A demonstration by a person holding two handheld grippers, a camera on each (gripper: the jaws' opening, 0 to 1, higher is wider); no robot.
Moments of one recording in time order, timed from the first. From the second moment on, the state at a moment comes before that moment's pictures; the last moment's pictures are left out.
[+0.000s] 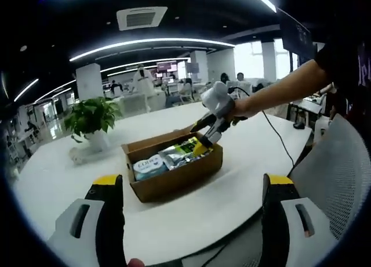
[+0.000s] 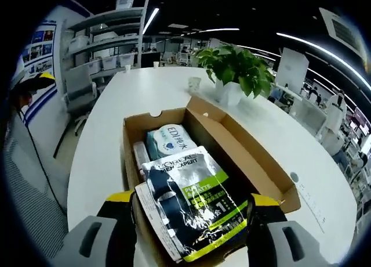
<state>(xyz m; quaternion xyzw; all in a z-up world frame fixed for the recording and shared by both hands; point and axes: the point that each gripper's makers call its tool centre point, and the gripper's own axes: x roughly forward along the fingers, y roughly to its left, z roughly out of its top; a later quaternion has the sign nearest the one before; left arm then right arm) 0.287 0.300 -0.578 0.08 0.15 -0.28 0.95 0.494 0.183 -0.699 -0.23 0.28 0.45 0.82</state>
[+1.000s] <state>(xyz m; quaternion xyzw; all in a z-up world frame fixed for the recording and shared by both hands) 0.289 0.296 -0.584 0.06 0.16 -0.29 0.94 0.496 0.186 -0.728 -0.21 0.34 0.48 0.78</state>
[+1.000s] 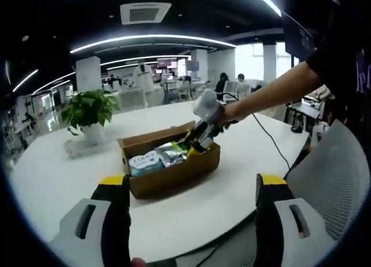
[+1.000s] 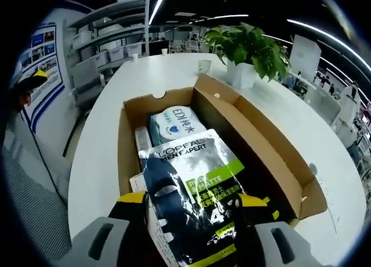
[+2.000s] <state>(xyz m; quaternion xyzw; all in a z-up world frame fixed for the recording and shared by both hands) 0.286 0.293 -0.587 0.06 0.18 -0.30 0.94 0.476 0.191 -0.727 -0.33 0.28 0.51 0.74</state>
